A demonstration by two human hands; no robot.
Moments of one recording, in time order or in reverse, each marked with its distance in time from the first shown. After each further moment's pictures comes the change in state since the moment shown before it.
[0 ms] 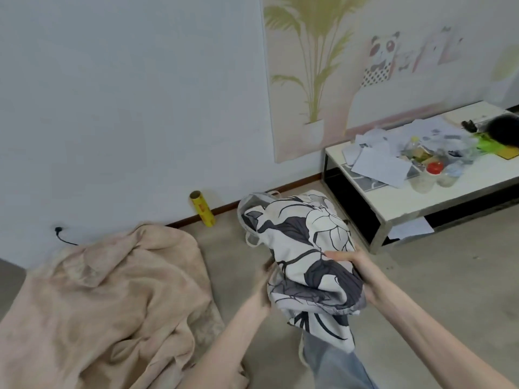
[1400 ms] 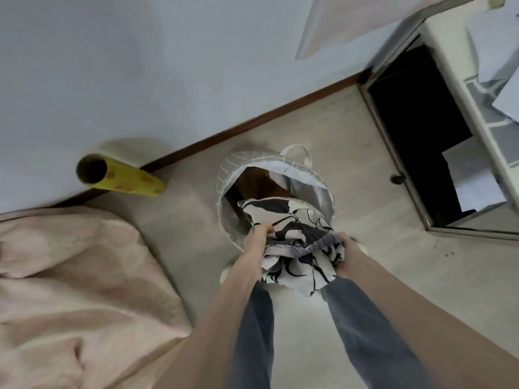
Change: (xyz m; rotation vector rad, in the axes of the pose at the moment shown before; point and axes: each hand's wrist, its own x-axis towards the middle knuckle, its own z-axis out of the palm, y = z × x) left_hand 0.804 0.143 -0.141 0.247 0.139 -0.615; right_hand 0.779 0.132 -0.053 0.332 0.488 0.547
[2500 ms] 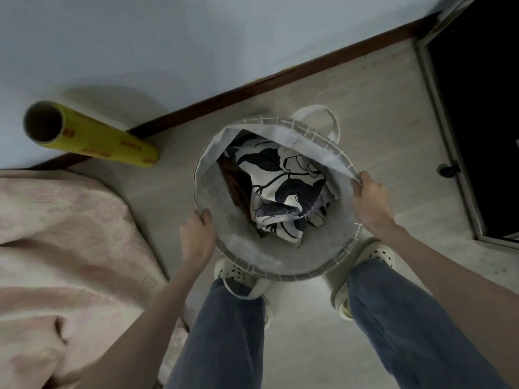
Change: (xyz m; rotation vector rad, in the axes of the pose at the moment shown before) left_hand 0.133 -0.025 -0.097 0.597 0.691 0.598; right_hand 0.164 -0.068 -0.041 -1.530 0.457 -0.913
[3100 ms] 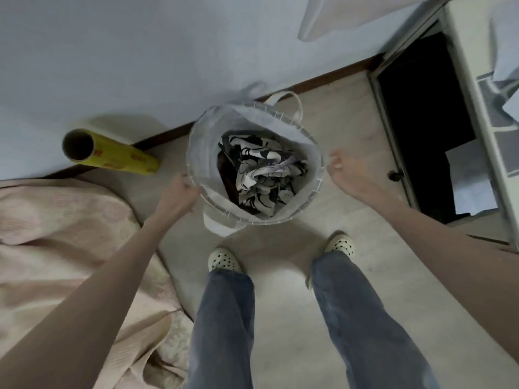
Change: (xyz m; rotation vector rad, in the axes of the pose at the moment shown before) left_hand 0.002 0.112 -0.113 0.031 -0.304 0.035; right_hand 0.013 -0.068 -0.135 0.082 -0.197 0.039
